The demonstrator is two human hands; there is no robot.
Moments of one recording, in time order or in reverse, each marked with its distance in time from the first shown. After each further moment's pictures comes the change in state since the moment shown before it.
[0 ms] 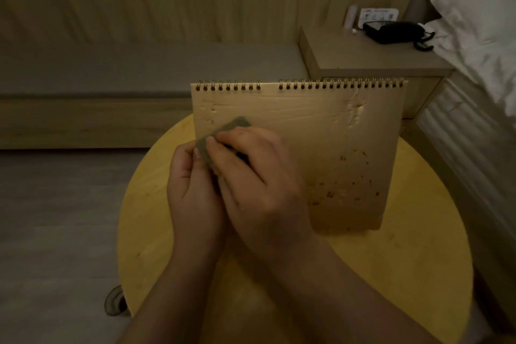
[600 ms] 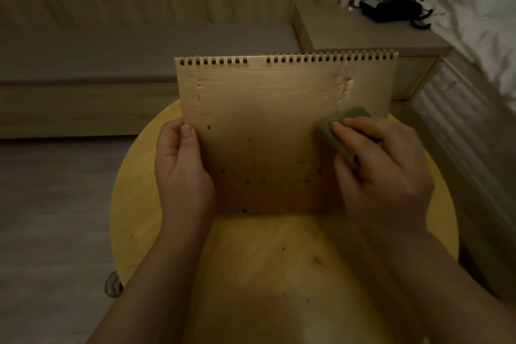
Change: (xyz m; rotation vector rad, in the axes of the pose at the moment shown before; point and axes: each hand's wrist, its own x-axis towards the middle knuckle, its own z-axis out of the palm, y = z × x) left_hand 0.002 0.003 0.002 0.203 0.080 0.006; right_hand -0.031 0.079 -0.111 -0.312 -0.058 0.082
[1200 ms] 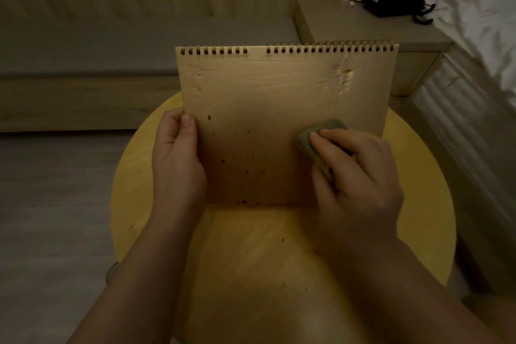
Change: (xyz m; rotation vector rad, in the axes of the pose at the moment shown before) left_hand 0.009 0.001 -0.011 -0.002 -0.105 -0.048; right_hand -0.020 -0.024 0.014 0.090 0.018 0.021
